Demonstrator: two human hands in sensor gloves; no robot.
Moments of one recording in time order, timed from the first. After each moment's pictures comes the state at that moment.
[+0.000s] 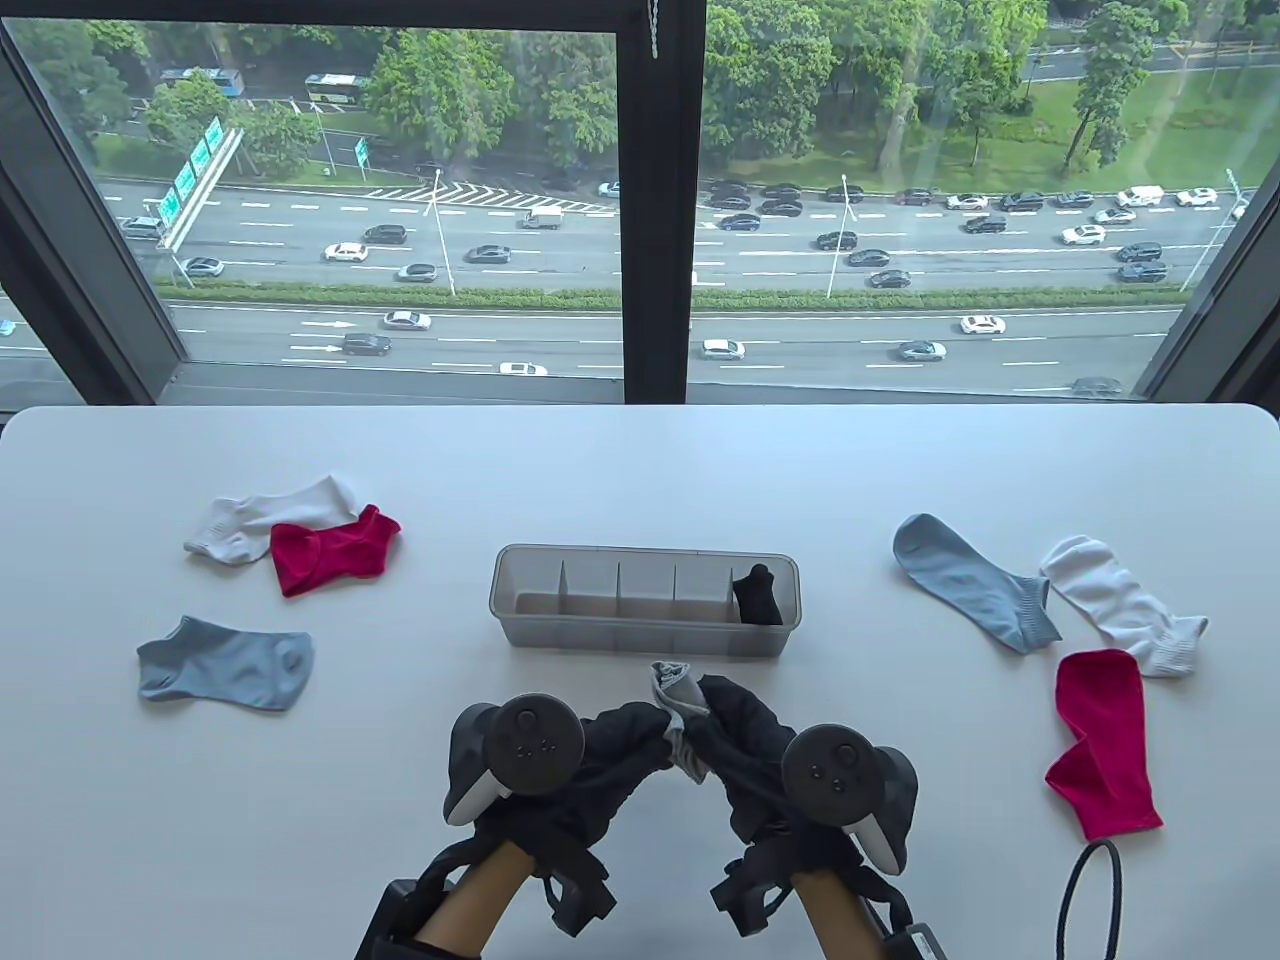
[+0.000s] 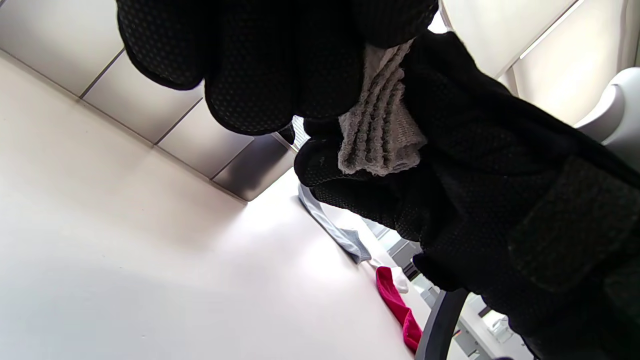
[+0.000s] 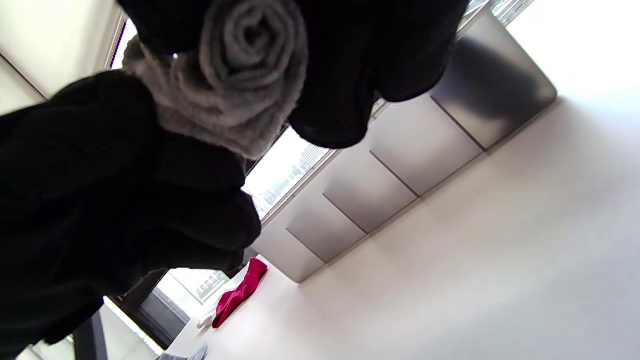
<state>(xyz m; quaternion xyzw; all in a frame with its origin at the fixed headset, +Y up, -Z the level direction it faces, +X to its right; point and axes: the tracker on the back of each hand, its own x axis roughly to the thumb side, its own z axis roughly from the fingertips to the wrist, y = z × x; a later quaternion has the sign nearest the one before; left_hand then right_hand) -0.116 -0.694 -0.282 -0.06 -0.26 0.40 0.88 0.100 -0.707 -0.264 0.14 -0.03 0.90 0.42</state>
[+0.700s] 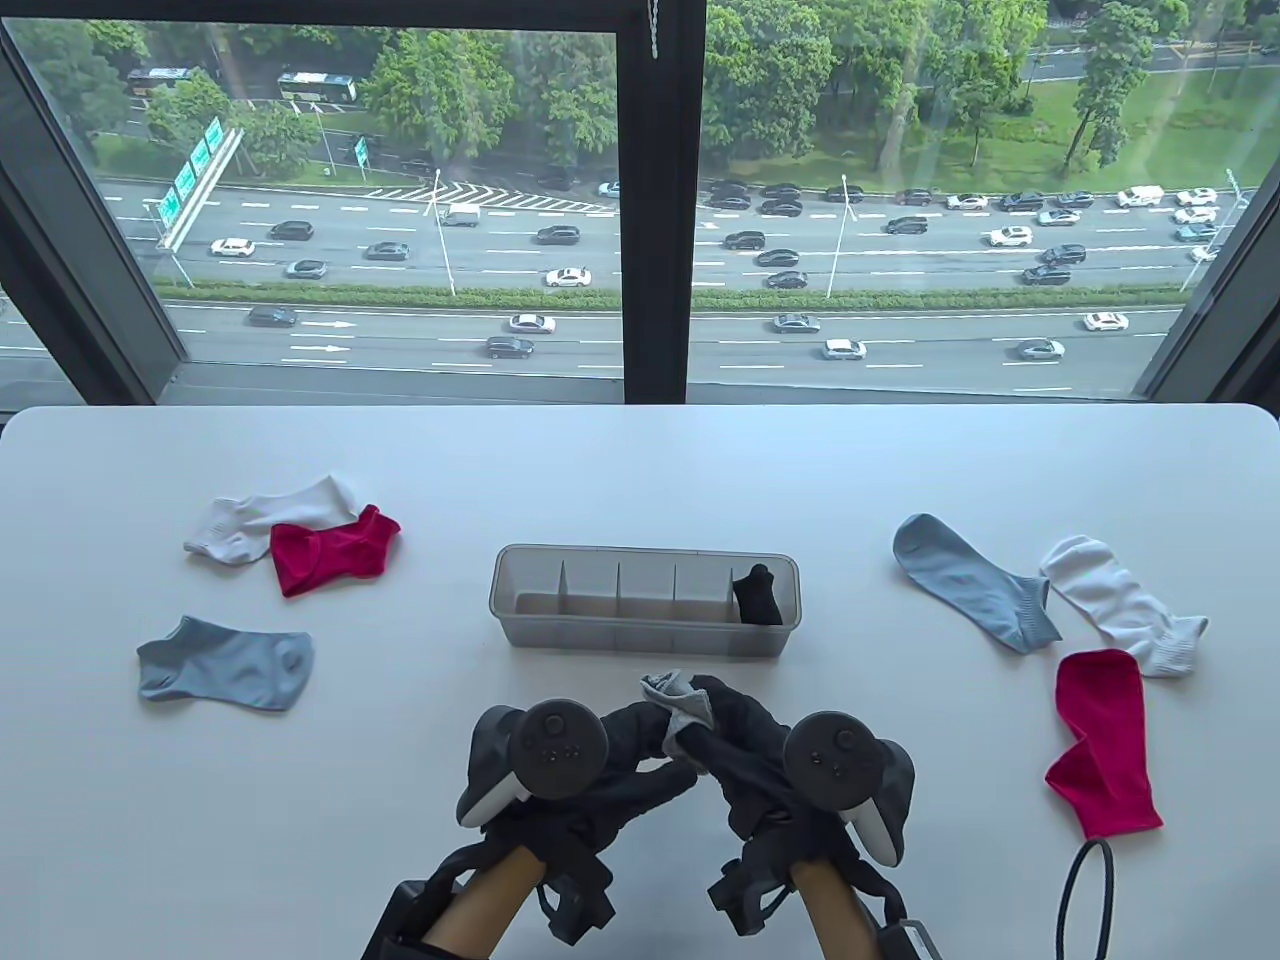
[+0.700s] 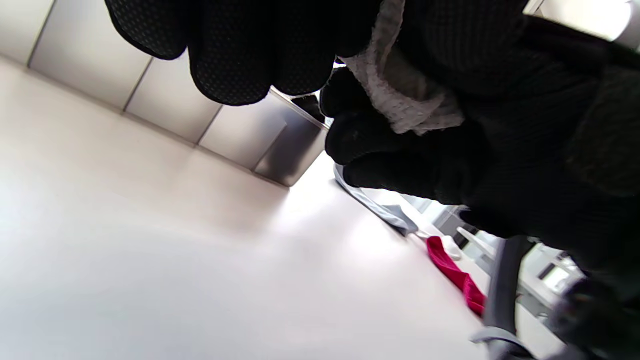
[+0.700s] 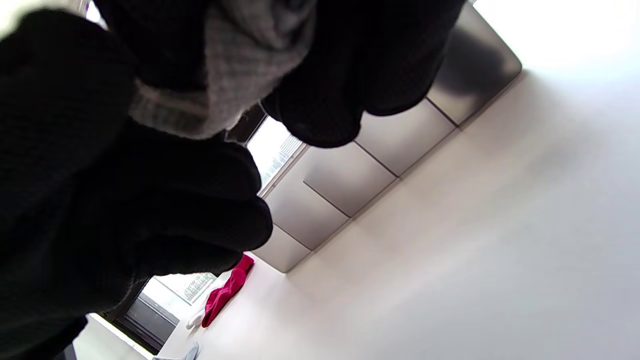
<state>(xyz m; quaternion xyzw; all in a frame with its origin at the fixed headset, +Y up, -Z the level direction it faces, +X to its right) -0.099 -0.697 -0.274 -0.02 -0.24 0.27 0.93 0.100 -0.718 -0.270 0.09 -0.01 0.89 0.44</state>
